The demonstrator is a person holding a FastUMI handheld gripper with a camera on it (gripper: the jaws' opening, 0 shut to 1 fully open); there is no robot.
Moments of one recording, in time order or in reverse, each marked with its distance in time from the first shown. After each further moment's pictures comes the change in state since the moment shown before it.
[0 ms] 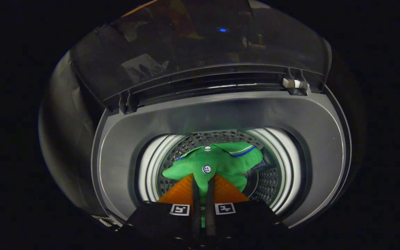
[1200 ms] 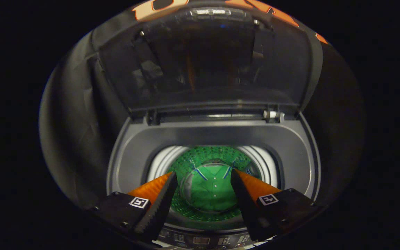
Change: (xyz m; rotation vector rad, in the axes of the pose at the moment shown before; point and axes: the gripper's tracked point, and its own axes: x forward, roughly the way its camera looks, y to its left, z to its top) arm -0.029 0.001 0.031 -0.105 -0.227 -0.013
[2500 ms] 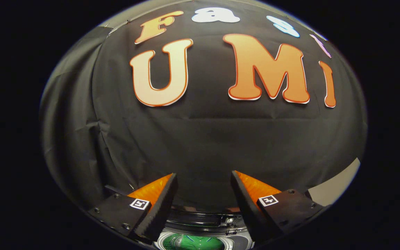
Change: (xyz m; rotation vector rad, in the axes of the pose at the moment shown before) arm 0.062 -0.035 0.298 -0.094 -0.491 -0.041
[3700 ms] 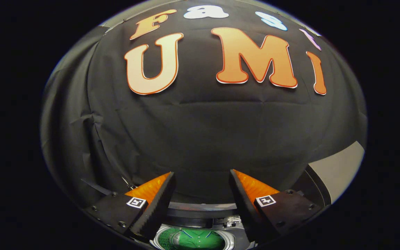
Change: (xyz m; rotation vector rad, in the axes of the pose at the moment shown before) arm -0.022 -0.016 -0.050 0.025 -0.030 -0.037
